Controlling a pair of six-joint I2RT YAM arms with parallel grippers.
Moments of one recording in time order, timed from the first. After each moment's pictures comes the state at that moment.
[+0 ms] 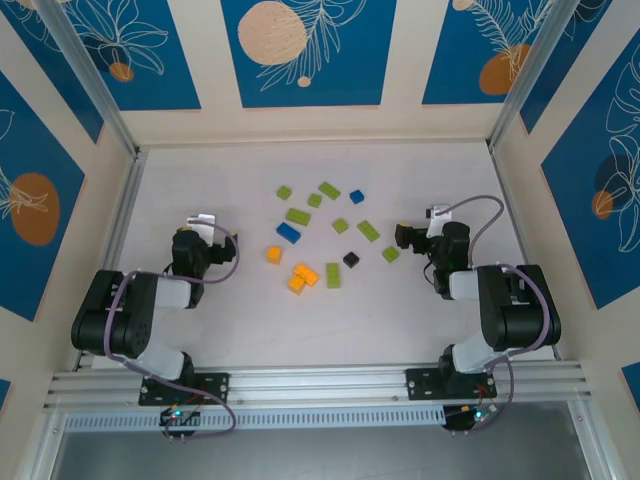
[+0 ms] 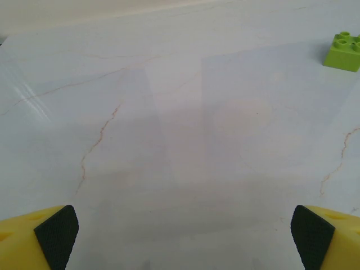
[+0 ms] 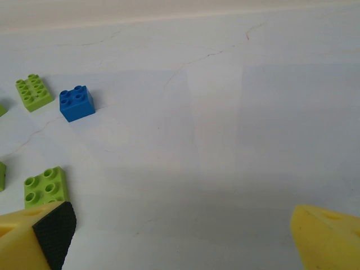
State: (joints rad) left arm -0.09 1.54 0.38 0.75 -0.05 0.08; right arm 0.01 1.53 0.39 0.73 -0.16 0.07
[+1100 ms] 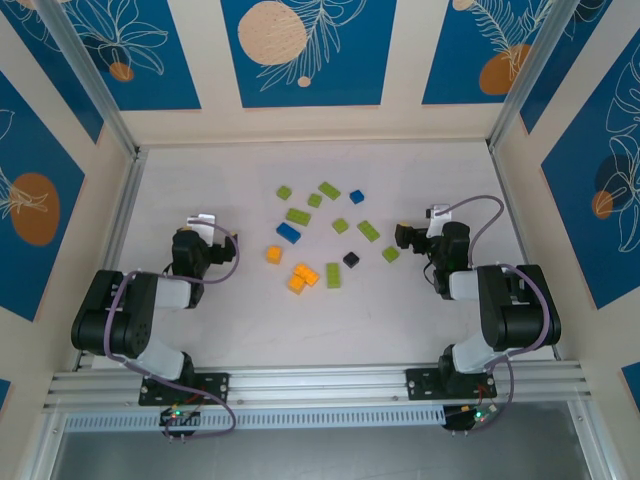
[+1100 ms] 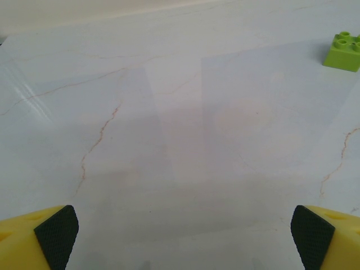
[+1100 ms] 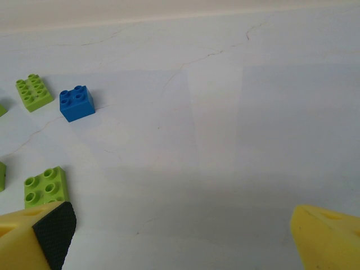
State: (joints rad) left arm -0.09 1.54 0.38 0.75 -0.05 0.08; right arm 0.00 1.53 0.39 0.73 -0.16 0.07
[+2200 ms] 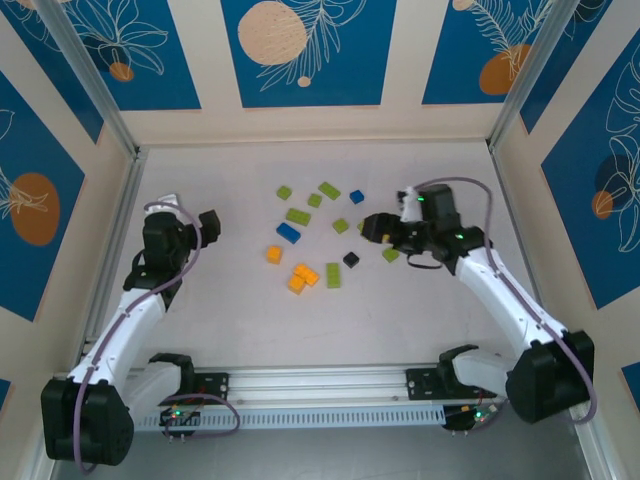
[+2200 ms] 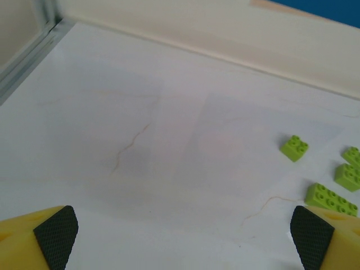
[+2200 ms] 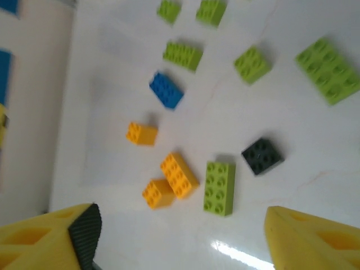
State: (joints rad) left arm -0.09 0.97 0.63 -0.12 -0.13 -0.33; right arm 0.36 1.19 0.97 -0.58 -0.42 0.56
